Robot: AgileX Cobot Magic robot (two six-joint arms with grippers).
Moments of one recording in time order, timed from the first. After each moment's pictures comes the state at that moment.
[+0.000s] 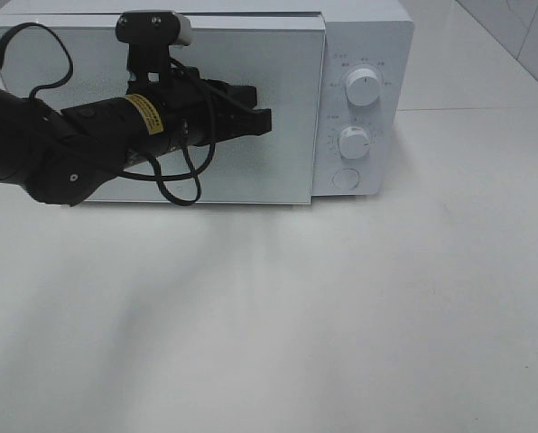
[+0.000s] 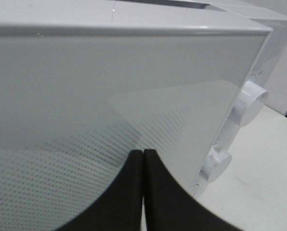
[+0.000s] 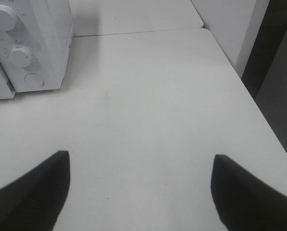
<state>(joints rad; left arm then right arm) -0.58 1.97 -1.01 0.22 -0.68 -0.34 0.03 0.00 -0.50 -0.17 0.98 0.17</state>
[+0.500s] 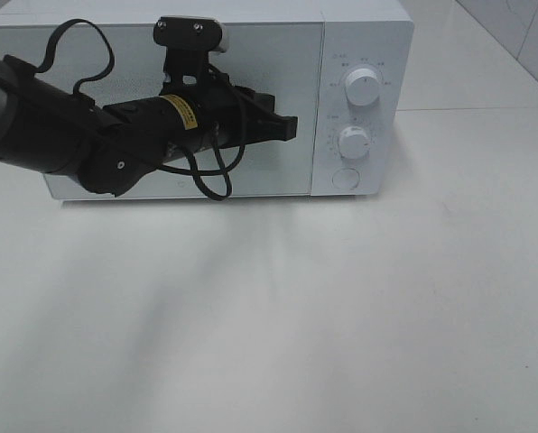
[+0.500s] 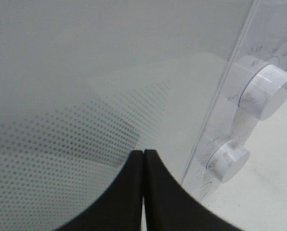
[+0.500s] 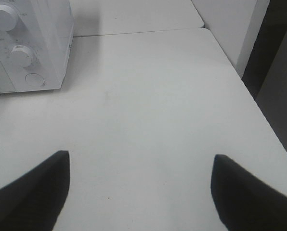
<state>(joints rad) -0.62 2.04 -1.13 0.09 -0.55 -0.19 0.03 0.00 -0.50 -0.16 0.98 0.17</state>
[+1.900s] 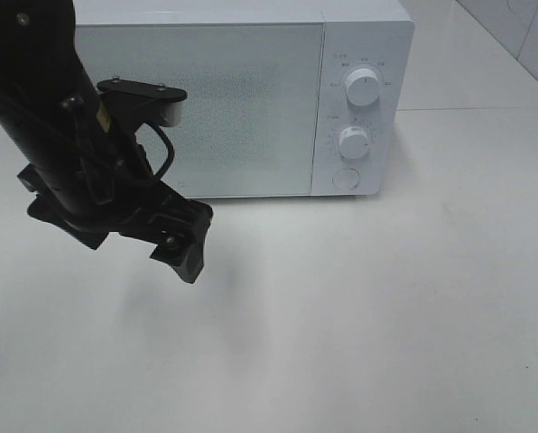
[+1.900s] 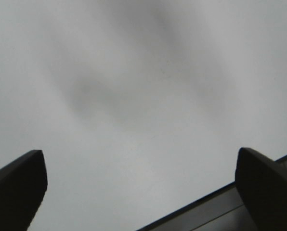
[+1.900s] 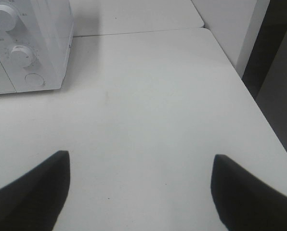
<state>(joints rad) -0.69 1.67 -1.14 -0.05 0.91 -0.16 0.03 0.00 -0.50 -0.16 0.98 0.17</state>
